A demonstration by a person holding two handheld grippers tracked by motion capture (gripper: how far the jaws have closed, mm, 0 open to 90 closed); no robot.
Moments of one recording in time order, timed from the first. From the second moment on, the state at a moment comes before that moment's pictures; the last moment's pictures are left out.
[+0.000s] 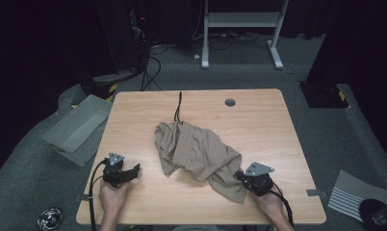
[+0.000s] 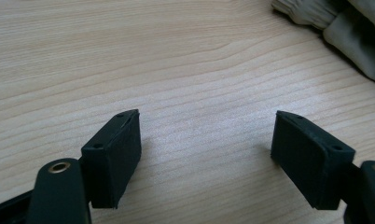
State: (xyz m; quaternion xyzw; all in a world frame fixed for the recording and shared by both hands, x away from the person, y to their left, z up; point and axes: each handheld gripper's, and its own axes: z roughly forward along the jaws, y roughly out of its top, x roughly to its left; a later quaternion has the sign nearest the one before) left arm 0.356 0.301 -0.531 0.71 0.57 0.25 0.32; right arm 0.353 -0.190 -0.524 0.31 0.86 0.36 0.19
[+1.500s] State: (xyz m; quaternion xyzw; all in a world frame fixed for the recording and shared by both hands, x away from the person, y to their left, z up) left arm 0.380 0.197 -0.521 0.78 0.47 0.19 0.36; right arm 0.406 -0.119 -0.486 0.27 0.86 0.40 0.19
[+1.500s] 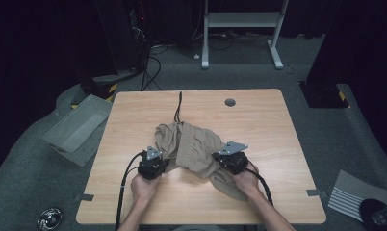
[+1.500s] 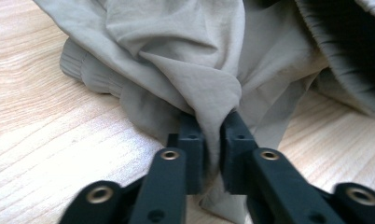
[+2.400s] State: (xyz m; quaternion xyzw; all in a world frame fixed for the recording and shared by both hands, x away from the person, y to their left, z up) left arm 0.361 0.197 -0.498 0.77 0.45 0.23 0.39; right arm 0.416 -0.223 -0.462 0.41 0.77 0.43 0.22
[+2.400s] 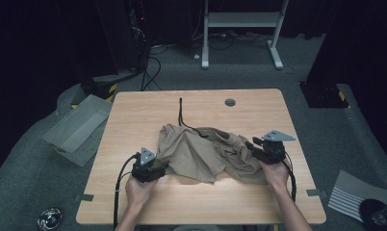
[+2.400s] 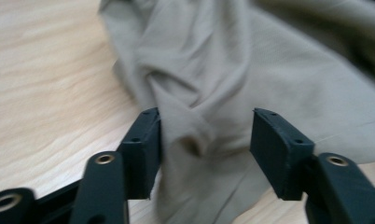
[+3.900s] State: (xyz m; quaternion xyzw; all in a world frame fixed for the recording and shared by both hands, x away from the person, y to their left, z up) left arm 0.373 0.229 -0.511 0.80 0.47 0.22 0.30; right arm 0.465 -0.234 -0.471 0.45 0.78 0.36 0.22
